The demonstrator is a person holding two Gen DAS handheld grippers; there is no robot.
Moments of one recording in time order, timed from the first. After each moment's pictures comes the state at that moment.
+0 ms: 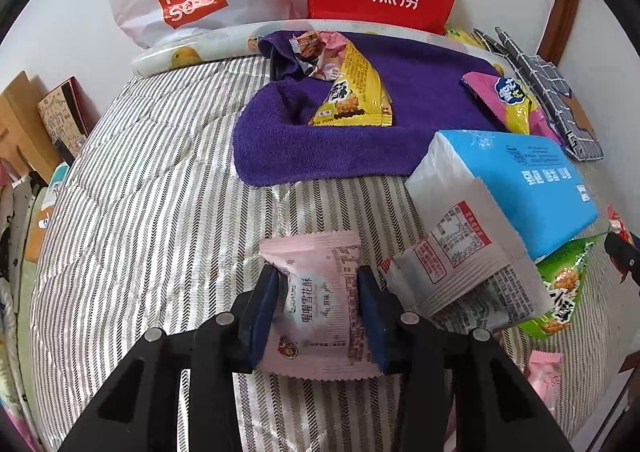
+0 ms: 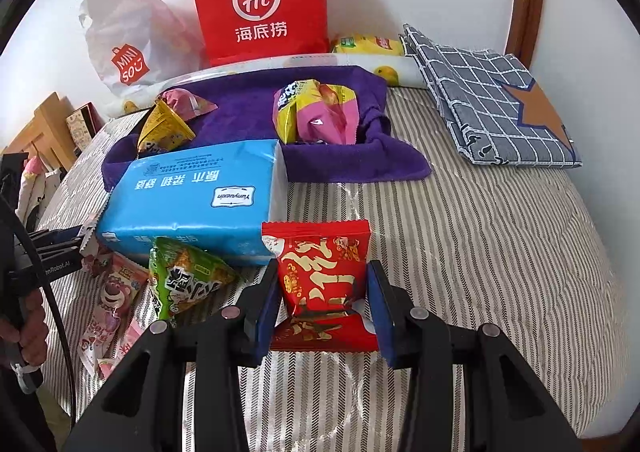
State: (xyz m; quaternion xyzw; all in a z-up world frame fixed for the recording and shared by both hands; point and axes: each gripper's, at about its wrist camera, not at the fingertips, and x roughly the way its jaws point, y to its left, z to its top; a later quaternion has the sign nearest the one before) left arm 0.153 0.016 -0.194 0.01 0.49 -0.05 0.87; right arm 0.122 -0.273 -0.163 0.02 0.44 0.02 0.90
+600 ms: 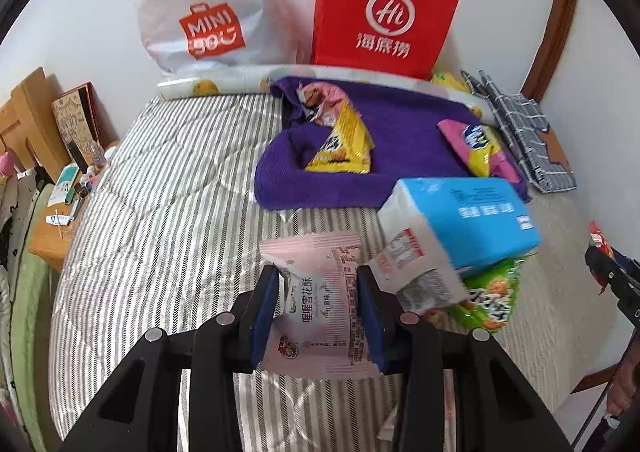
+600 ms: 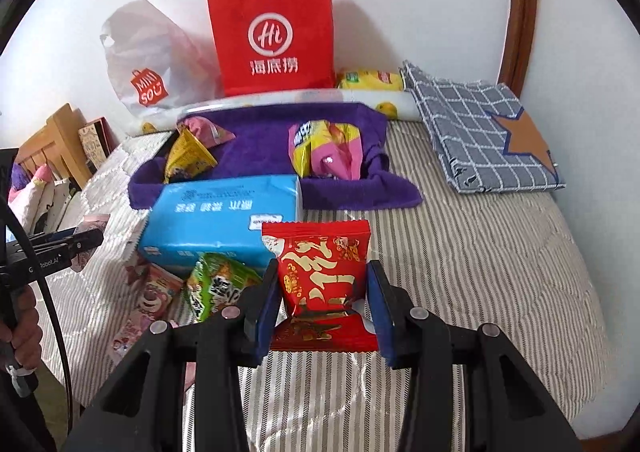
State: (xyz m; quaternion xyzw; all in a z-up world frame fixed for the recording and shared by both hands) left arm 0.118 0.028 -0.136 -0.03 0.45 -0.06 0.89; right arm 0.094 -0.271 -0.115 0.02 0.40 0.02 0.91
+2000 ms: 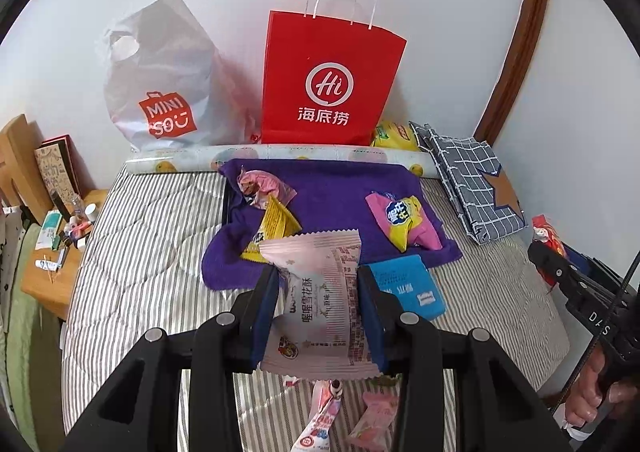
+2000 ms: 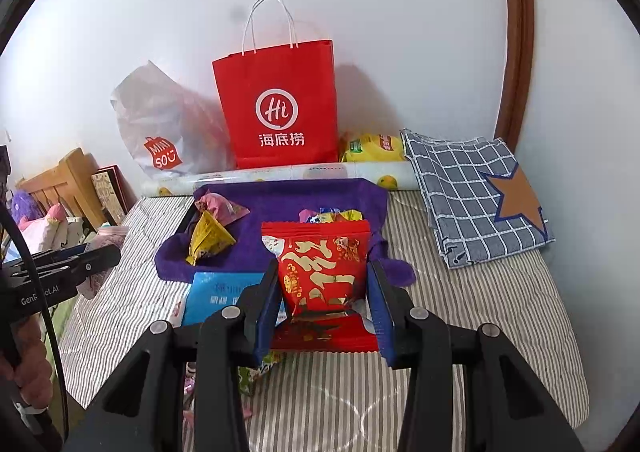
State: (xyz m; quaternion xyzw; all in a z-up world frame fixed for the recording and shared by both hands) left arm 0.131 -0.020 -0.040 -0.04 0.41 -0.10 0.91; right arm 0.119 -0.275 -0.033 0.04 0.35 0.03 0.93
